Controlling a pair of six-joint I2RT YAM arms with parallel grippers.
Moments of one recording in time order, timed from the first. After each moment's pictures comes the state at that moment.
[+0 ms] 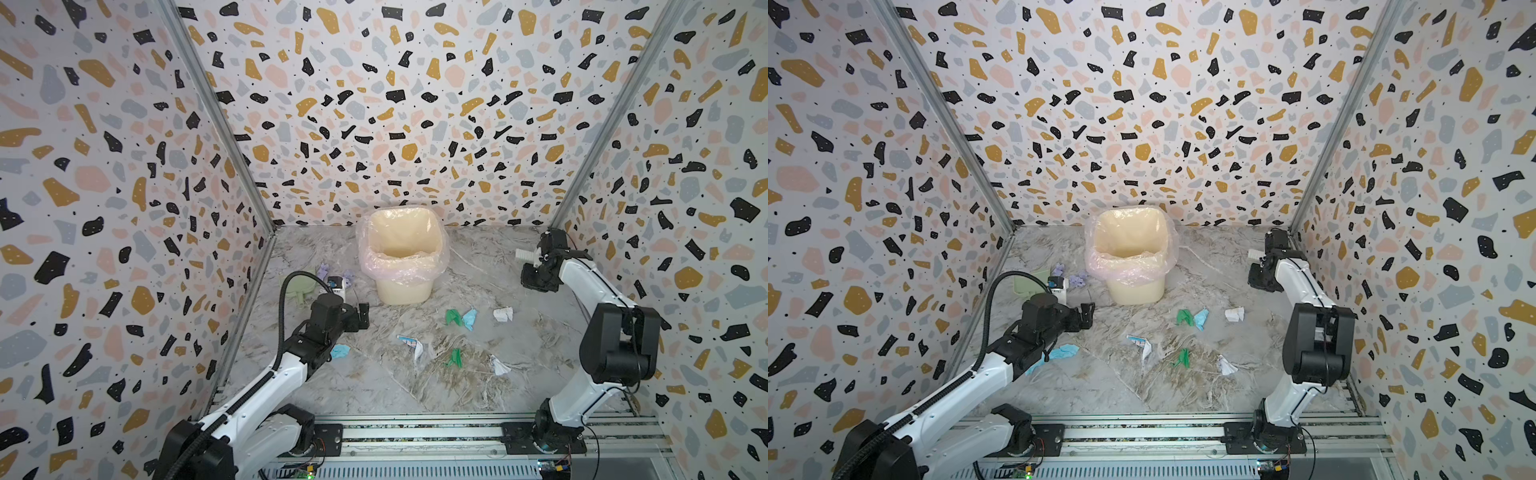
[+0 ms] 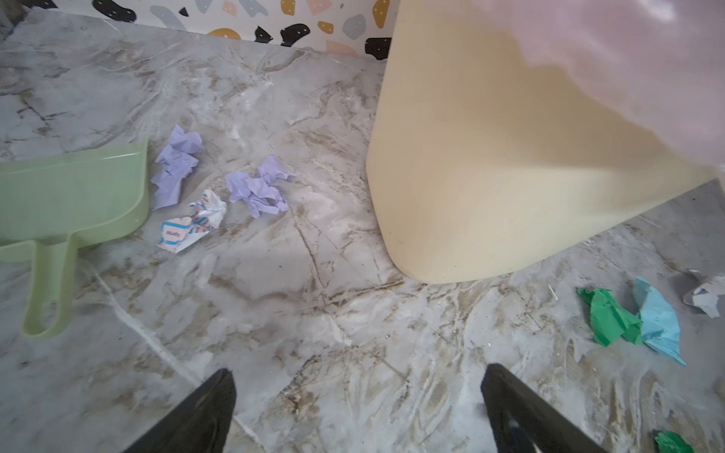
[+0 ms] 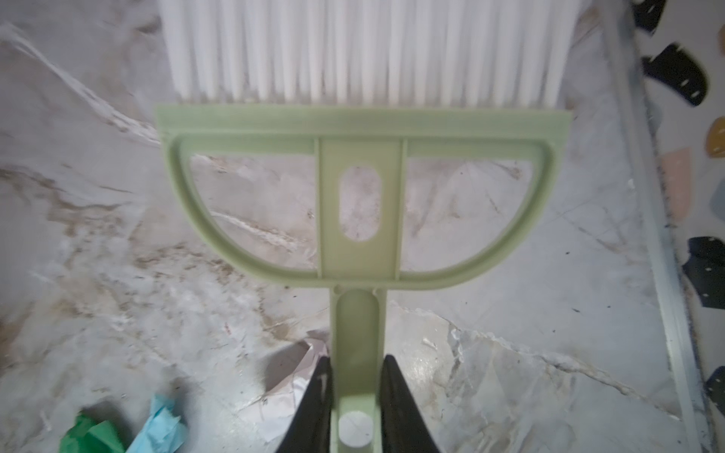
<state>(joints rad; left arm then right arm) -0.44 1.01 0.53 -0.09 -0.09 -0.33 -0.05 1.66 1.33 -0.77 0.00 0.16</state>
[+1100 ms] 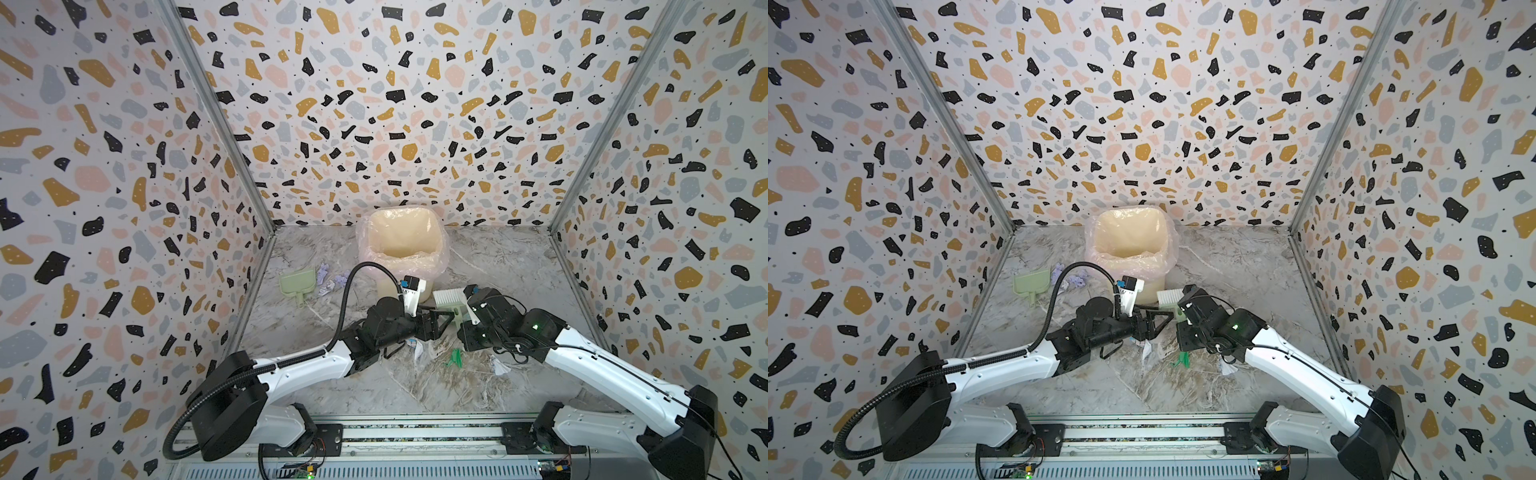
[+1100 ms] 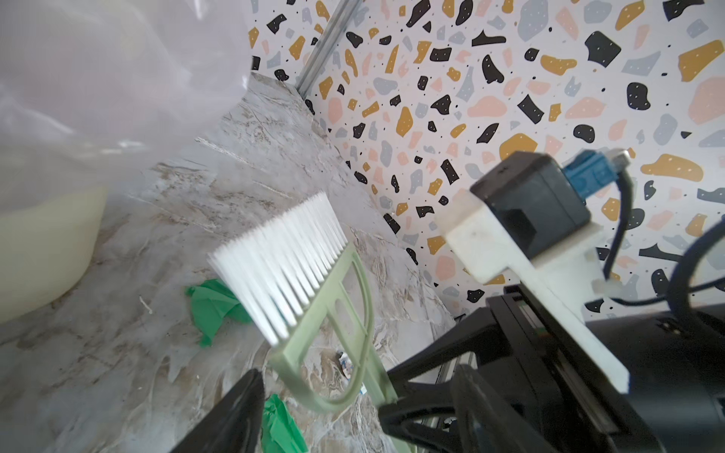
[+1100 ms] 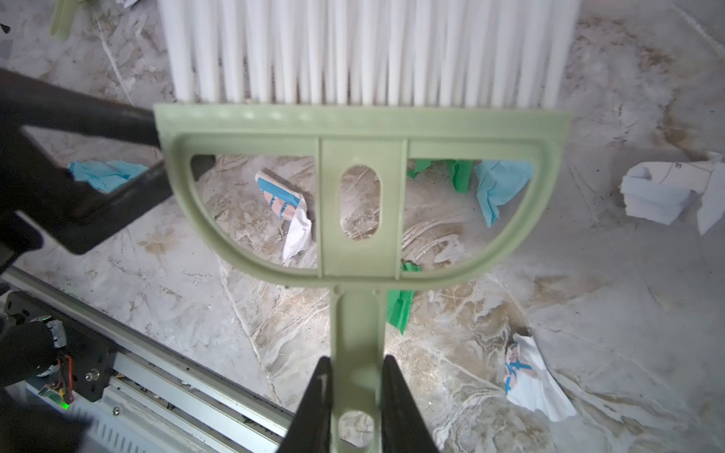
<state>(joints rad) -0.89 1.34 0.70 0.41 0.20 -0.69 0.84 1.12 1.00 -0.86 0.05 0.55</state>
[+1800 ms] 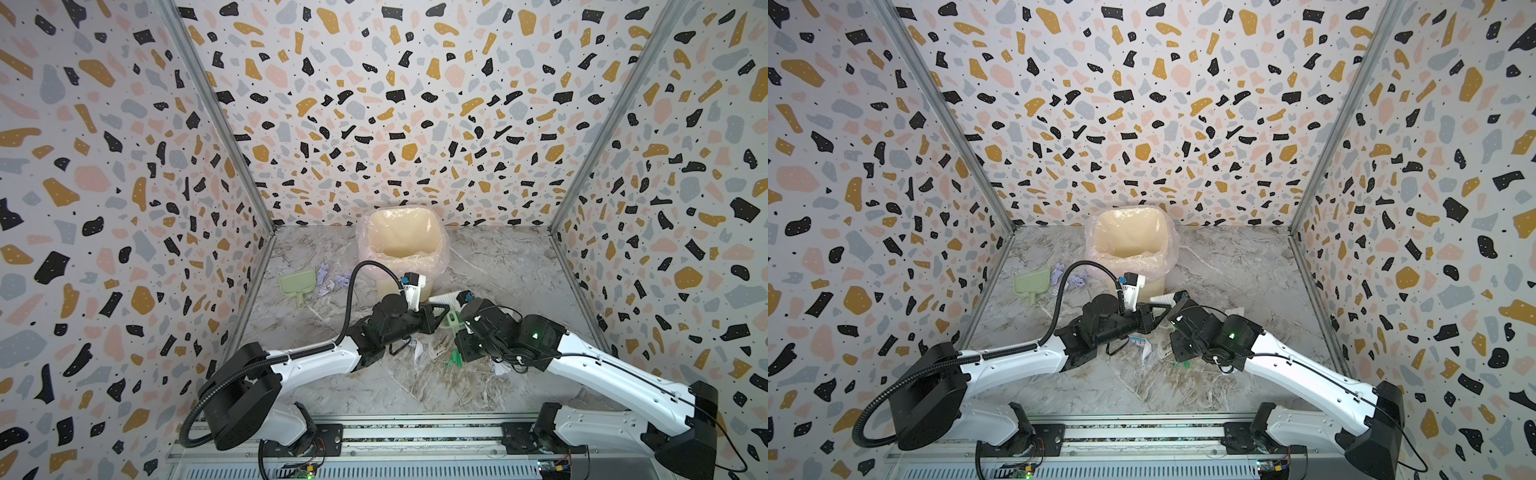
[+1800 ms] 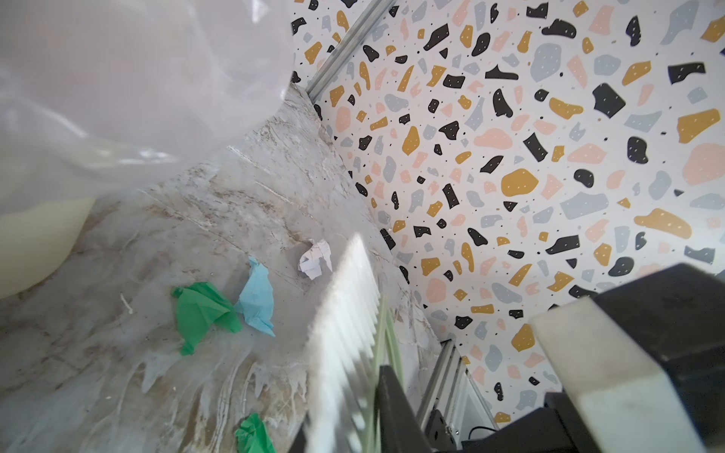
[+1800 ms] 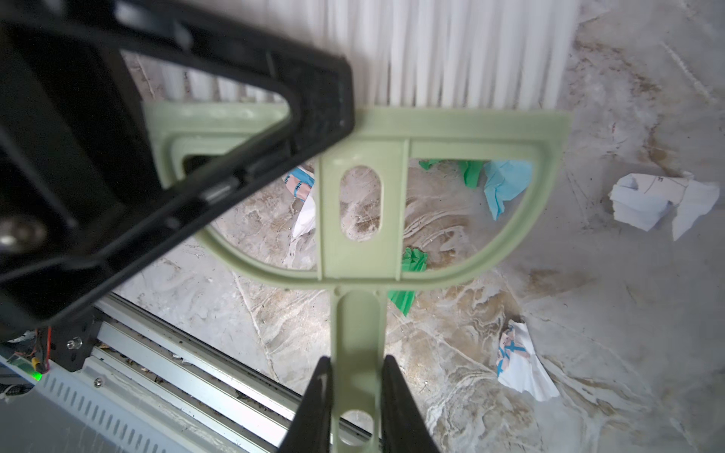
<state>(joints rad) -0.89 1.41 0.74 0.47 0.18 -0.82 0.98 1.12 1.05 -0.94 0.15 0.56</state>
